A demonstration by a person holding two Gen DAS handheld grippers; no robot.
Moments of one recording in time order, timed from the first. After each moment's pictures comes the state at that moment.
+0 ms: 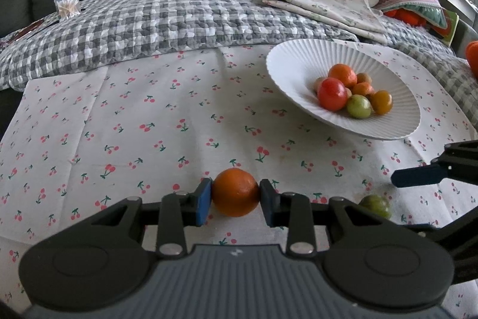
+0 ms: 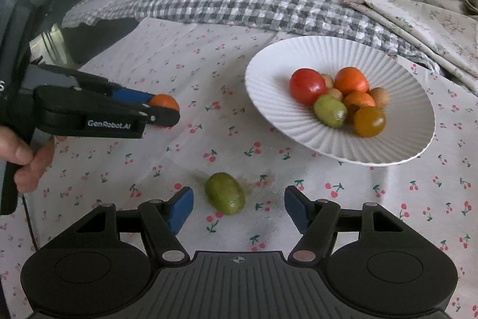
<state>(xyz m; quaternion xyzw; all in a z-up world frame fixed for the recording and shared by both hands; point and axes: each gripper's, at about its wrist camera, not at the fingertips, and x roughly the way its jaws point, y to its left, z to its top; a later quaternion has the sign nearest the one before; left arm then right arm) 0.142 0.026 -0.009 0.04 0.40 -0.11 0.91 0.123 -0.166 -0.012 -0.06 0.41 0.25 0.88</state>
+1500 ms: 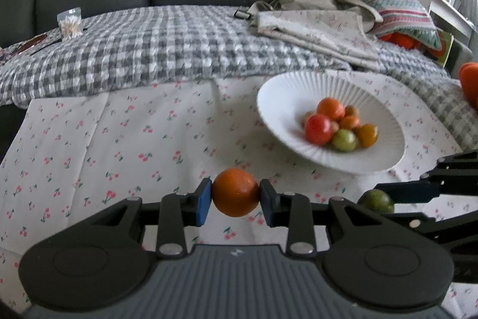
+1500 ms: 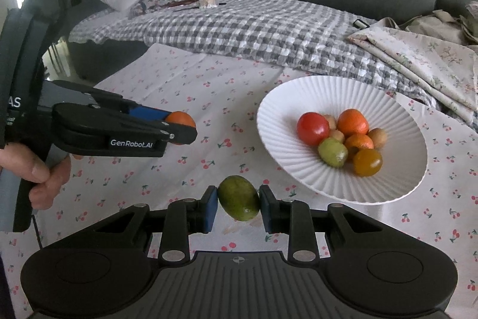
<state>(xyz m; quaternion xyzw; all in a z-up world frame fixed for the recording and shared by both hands) 0.140 0.016 0.019 0.02 0.36 -0.11 0.93 0.115 -0.159 0.019 -0.06 0.36 0.25 0.89</state>
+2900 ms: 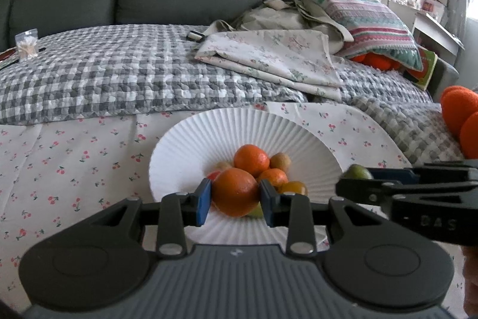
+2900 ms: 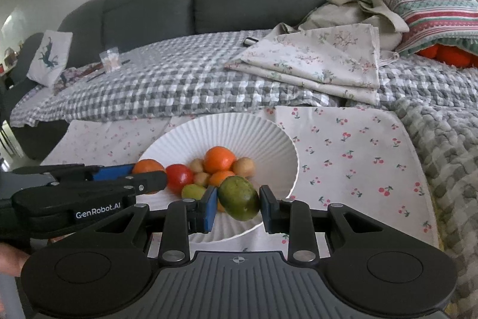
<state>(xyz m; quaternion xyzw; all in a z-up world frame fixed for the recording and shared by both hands) 0.175 -0.088 0.025 -0.01 0.33 -0.14 0.93 0.160 -0.272 0.040 0.05 0.34 0.12 0.93</state>
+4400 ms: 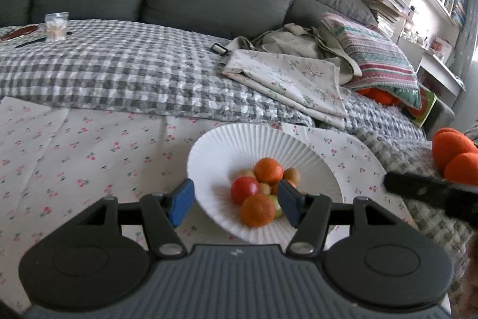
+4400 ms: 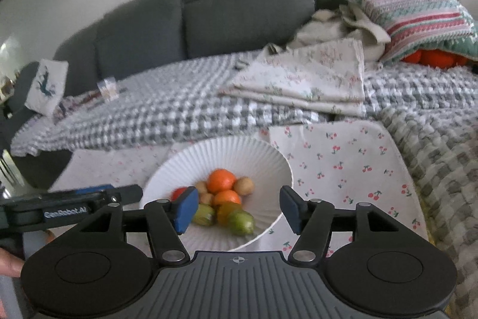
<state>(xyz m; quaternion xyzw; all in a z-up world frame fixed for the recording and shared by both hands) 0.144 -0.036 0.051 -0.08 0.32 -0.12 0.94 0.132 -0.281 0.066 0.09 0.29 0.10 0.95</state>
